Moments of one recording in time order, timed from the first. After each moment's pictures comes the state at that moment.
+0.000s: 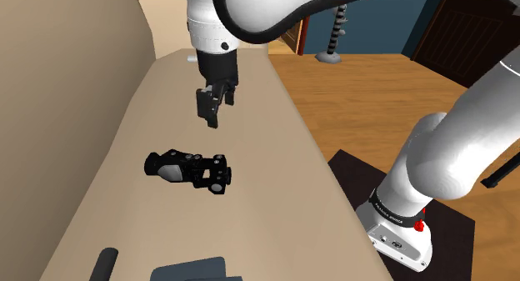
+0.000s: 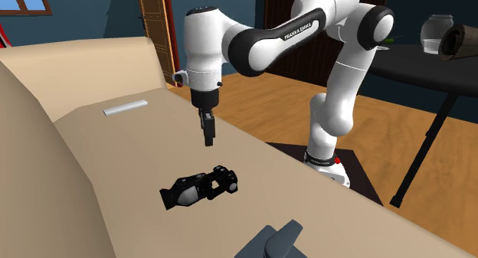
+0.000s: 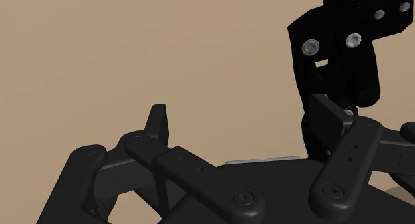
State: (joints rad) arm 0.13 -0.21 0.45 -2.08 0.02 1.91 0.13
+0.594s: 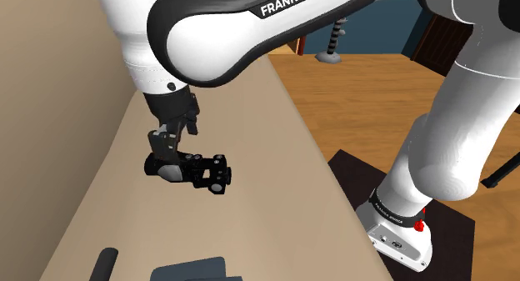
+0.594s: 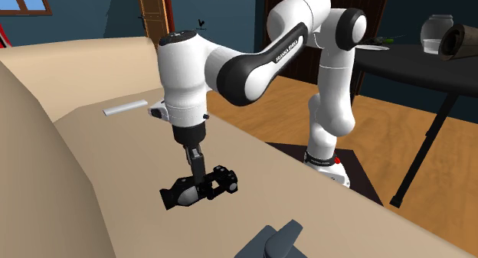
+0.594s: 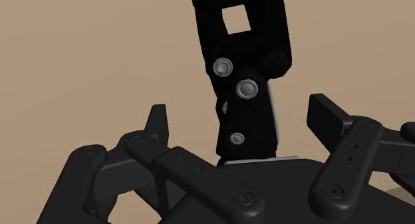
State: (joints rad) arm 0.21 0.08 0.57 -1.88 -0.12 1.93 0.25
